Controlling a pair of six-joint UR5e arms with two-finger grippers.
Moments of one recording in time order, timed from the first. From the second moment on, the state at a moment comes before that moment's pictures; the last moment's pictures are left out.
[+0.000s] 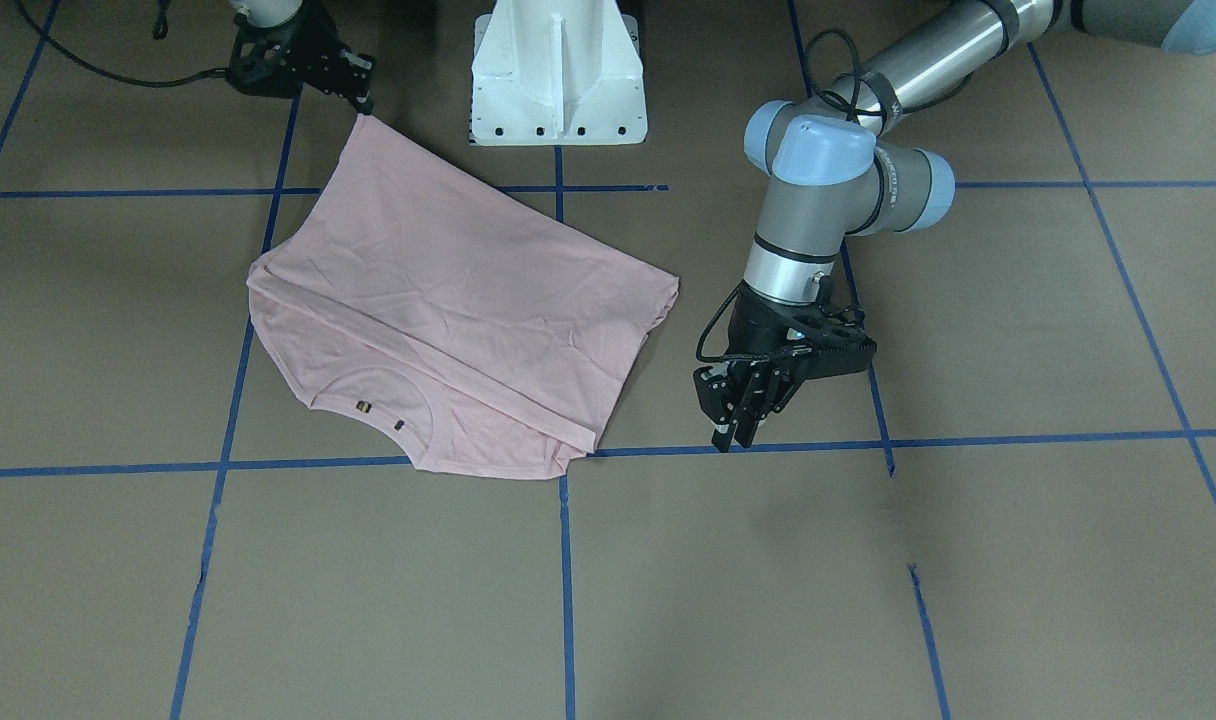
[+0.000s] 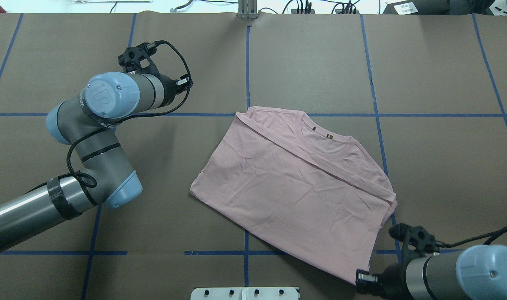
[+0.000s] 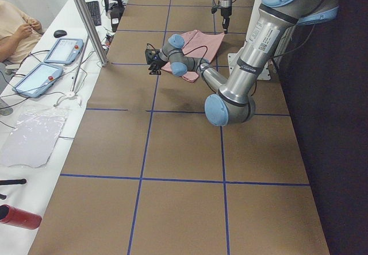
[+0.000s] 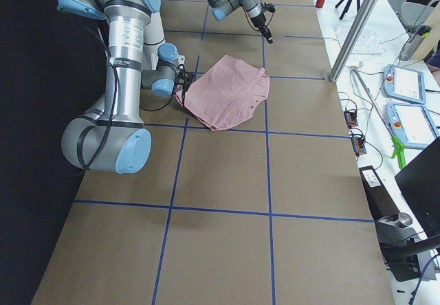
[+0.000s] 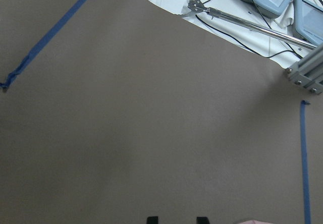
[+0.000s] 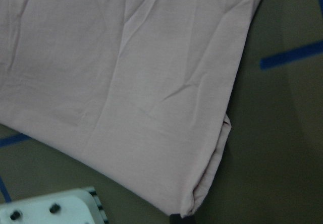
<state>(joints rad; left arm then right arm) -0.66 -2.13 -1.53 -2.17 -1.54 -1.54 0.05 -1.77 2.26 -1.04 1.77 1.86</state>
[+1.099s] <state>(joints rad) -0.34 -1.97 -1.89 -1.82 -1.67 -1.78 0.56 -1.59 2.12 -1.03 1.77 1.68</state>
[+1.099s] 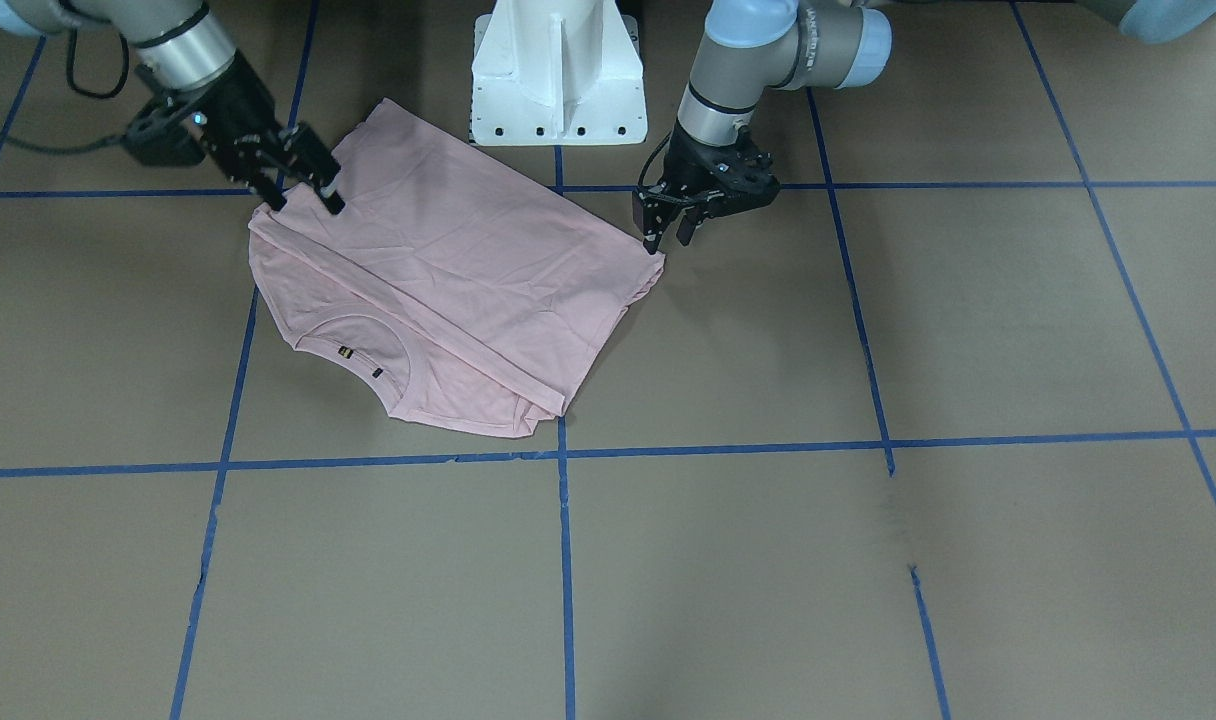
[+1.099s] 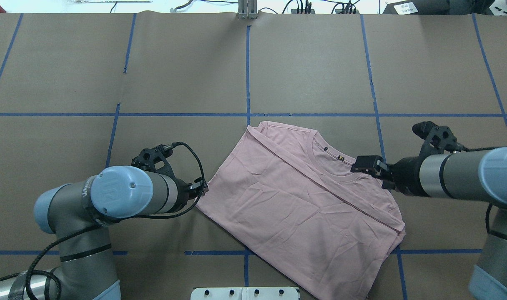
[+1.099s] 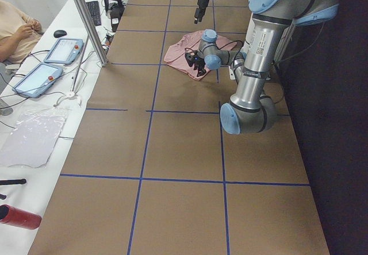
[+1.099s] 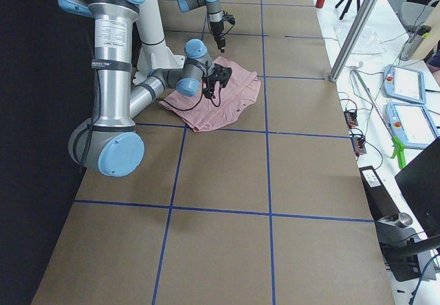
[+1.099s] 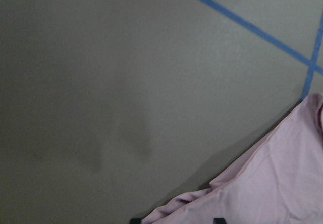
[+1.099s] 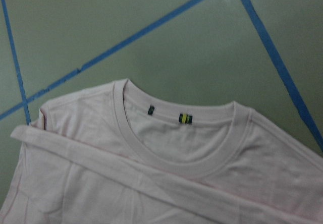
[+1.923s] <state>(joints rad) -0.31 -2.01 -1.81 -1.82 -1.67 -1.78 0.63 -1.50 2.00 -1.03 1.76 1.64</state>
